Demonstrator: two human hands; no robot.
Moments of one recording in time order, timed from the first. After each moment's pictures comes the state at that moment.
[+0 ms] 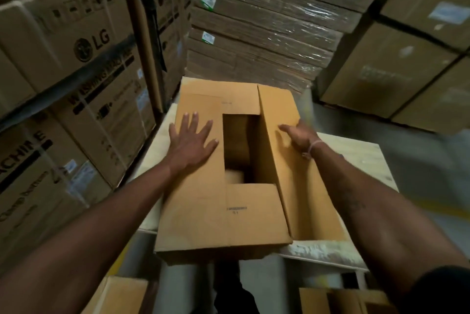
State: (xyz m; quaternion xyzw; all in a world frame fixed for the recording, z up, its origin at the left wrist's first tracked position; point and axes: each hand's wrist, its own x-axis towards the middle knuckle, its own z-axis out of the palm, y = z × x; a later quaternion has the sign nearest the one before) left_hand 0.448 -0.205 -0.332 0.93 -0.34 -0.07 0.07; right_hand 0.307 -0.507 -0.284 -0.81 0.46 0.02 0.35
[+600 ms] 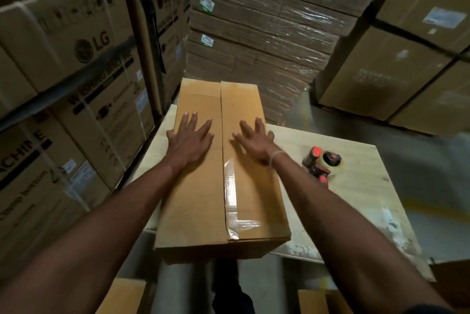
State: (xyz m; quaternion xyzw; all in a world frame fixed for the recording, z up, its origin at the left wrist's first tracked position) left_hand 0.444 -0.200 -0.322 0.93 -0.33 -0.08 0.13; right_hand 0.329 -0.398 -0.295 -0.93 0.26 0.11 0.25
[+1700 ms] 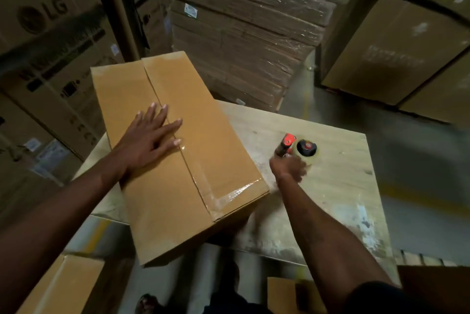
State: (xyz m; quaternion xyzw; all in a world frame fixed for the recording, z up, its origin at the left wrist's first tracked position) left_hand 0.391 -0.238 -0.331 0.90 -0.42 -0.07 0.11; right_hand 0.209 -0.581 -0.417 -0.68 0.65 -0.03 0.32
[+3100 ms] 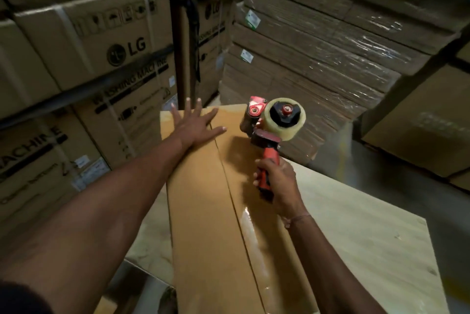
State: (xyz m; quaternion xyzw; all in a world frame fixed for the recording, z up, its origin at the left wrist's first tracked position) left_hand 0.594 -0.280 -0.319 0.97 -0.23 -0.07 0.05; right_hand 0.359 -0.448 -0.276 -0.63 0.28 -0.05 0.72
